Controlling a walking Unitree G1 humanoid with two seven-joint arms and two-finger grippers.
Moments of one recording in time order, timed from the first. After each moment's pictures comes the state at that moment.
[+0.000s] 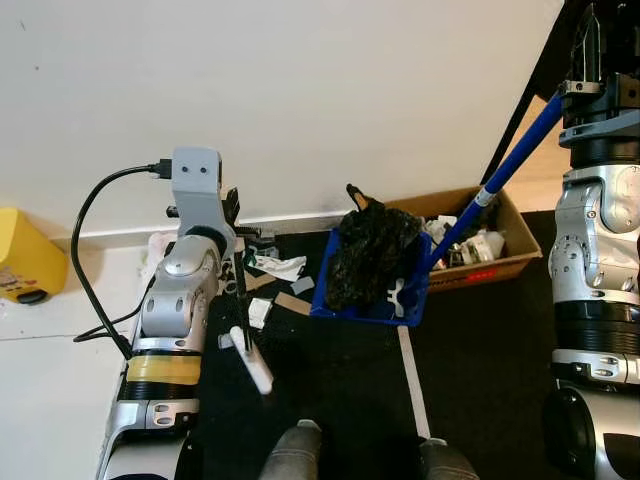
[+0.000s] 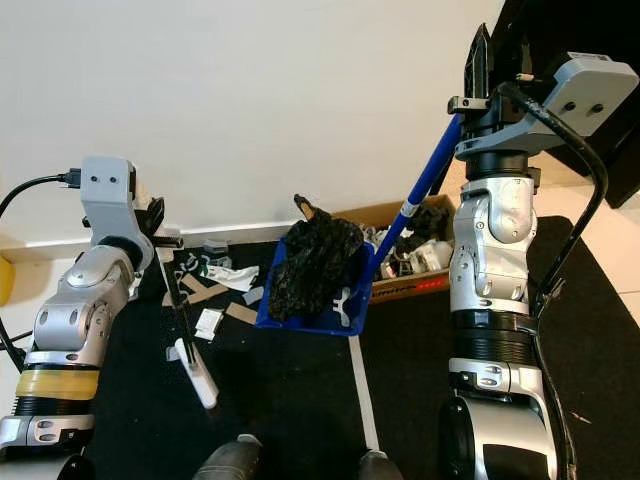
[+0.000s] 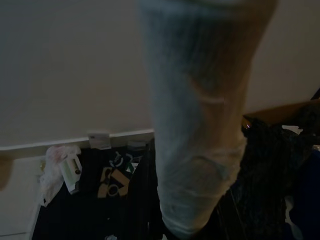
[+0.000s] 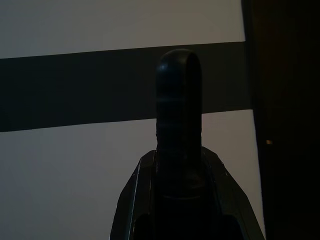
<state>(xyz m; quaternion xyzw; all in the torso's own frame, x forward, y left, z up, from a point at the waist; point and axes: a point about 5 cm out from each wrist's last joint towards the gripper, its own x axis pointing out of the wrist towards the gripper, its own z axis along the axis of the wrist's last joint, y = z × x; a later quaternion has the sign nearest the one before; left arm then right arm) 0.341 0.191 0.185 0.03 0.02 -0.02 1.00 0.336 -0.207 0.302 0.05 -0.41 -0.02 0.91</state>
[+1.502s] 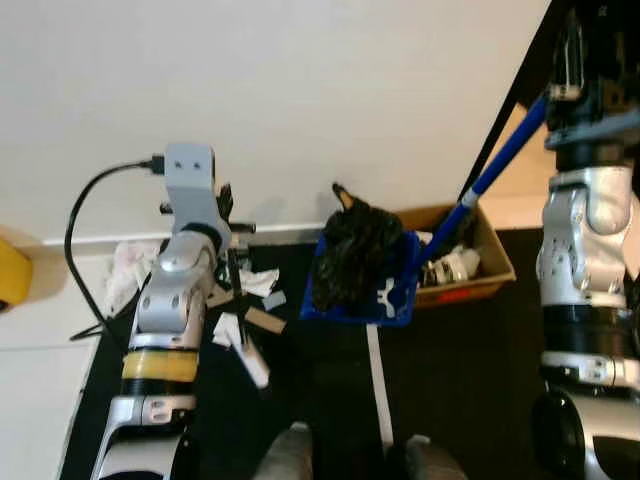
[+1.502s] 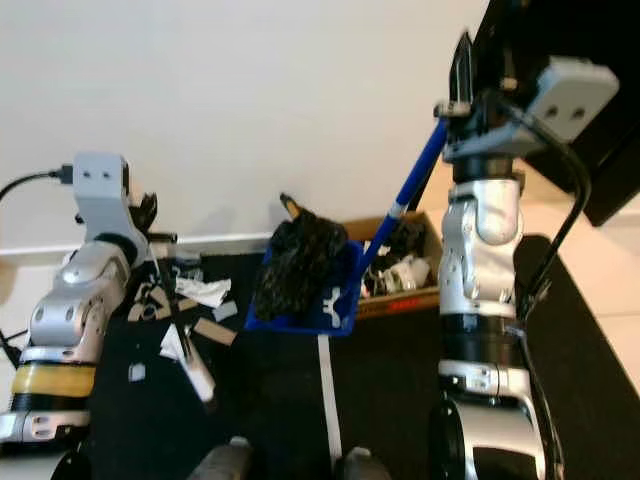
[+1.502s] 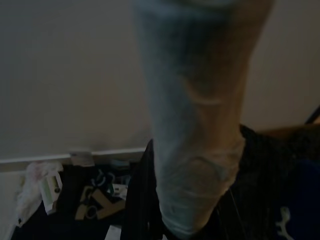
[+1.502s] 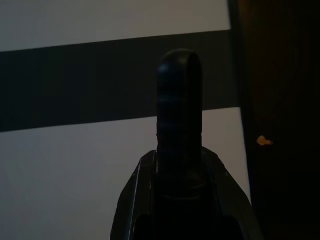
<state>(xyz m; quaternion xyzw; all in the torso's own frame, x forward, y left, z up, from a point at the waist) 0.343 0.193 0.184 0.02 0.01 0.00 1.00 0.338 -0.202 0.299 0.05 -0.40 -0.01 0.91</state>
